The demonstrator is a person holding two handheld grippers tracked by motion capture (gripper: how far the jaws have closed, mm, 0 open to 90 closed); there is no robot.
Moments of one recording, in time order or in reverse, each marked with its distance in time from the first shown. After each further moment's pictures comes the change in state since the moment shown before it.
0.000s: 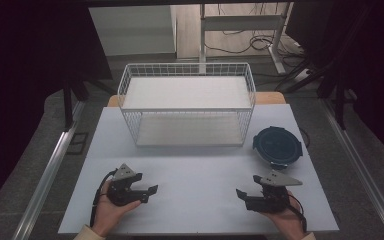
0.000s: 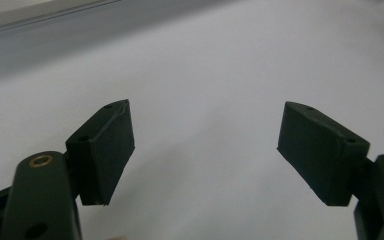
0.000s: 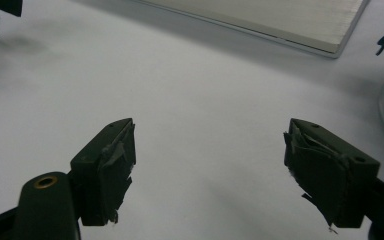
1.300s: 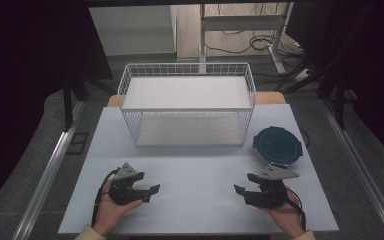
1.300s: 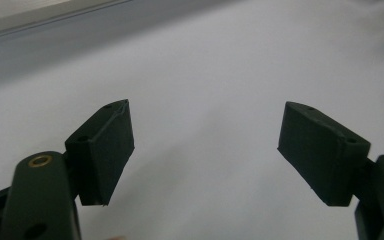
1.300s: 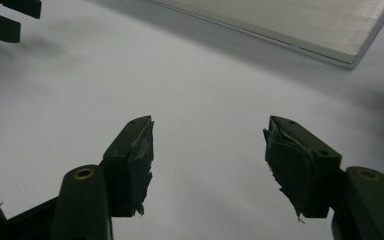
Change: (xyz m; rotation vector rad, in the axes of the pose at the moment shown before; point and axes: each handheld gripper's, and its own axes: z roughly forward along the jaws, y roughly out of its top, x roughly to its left) left arm -0.003 0.004 0.003 0.004 -0.013 0.012; right arm 0.002 0.021 -0.001 0.037 0.040 -0.006
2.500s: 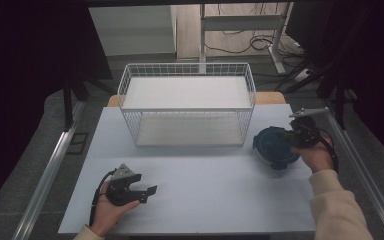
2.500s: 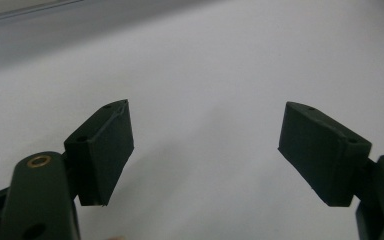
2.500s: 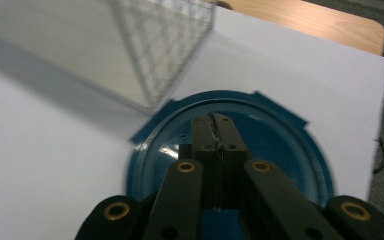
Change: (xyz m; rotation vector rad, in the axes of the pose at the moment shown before) left arm 0.006 -0.006 -0.003 0.008 0.000 -0.026; right arm -0.149 0.095 -0.018 0.146 -0.232 0.060
